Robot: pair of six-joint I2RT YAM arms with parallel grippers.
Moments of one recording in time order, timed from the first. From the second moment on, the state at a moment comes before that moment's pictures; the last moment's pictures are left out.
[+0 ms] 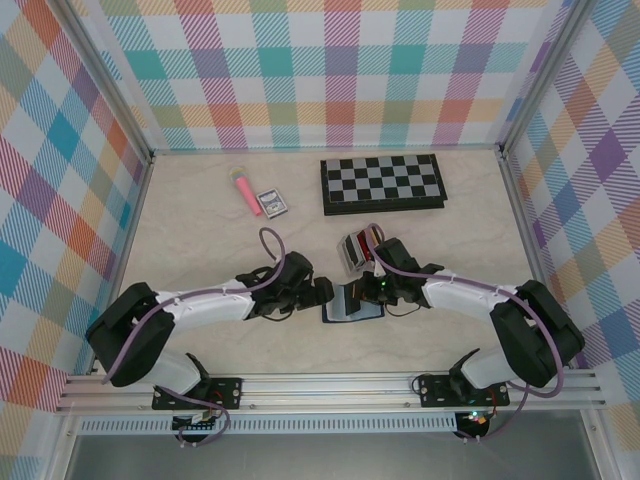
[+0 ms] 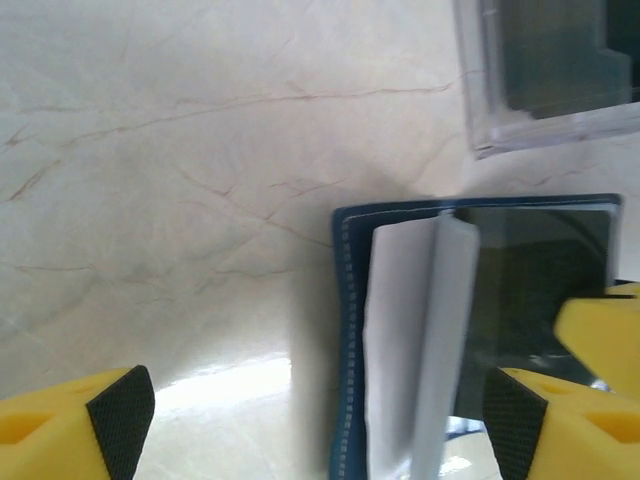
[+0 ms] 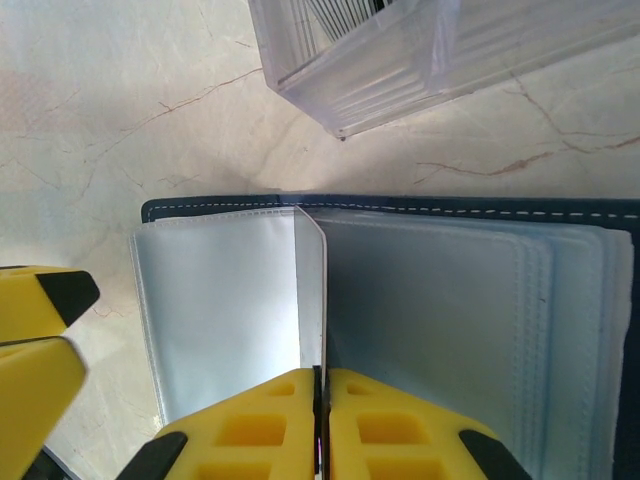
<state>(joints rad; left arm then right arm) -0.84 1.45 0.70 -0.18 0.02 -0.99 0.64 1.42 0.63 -0.21 -0.32 0.77</state>
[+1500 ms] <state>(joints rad) -0.84 1.67 0.80 -0.15 0.10 -0.96 0.59 1.44 0.54 -0.03 -0.46 0.80</state>
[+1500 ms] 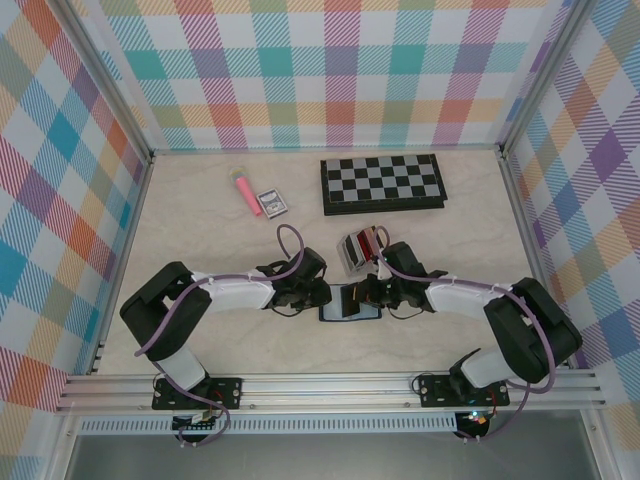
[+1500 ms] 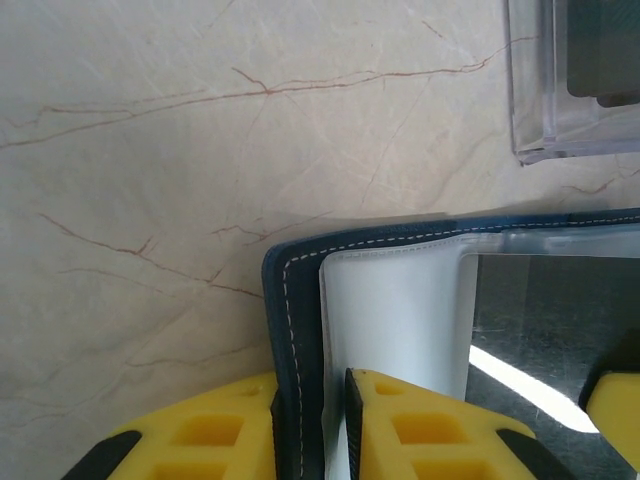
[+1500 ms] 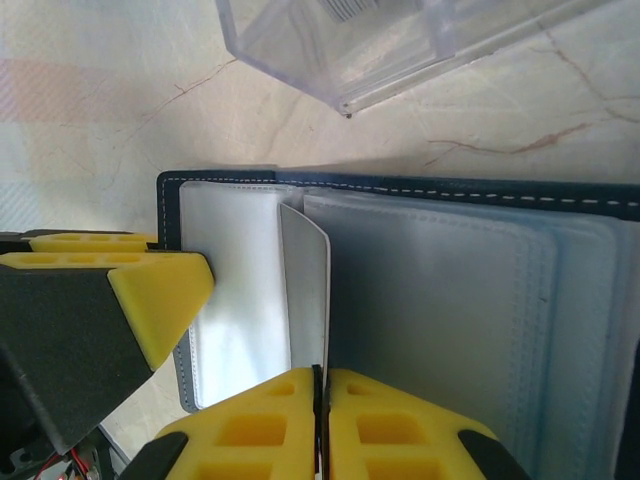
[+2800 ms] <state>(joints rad) -0.84 1.67 0.82 -0.16 0.10 -0.96 0.67 1.47 0.62 -0.19 -0.35 0.79</state>
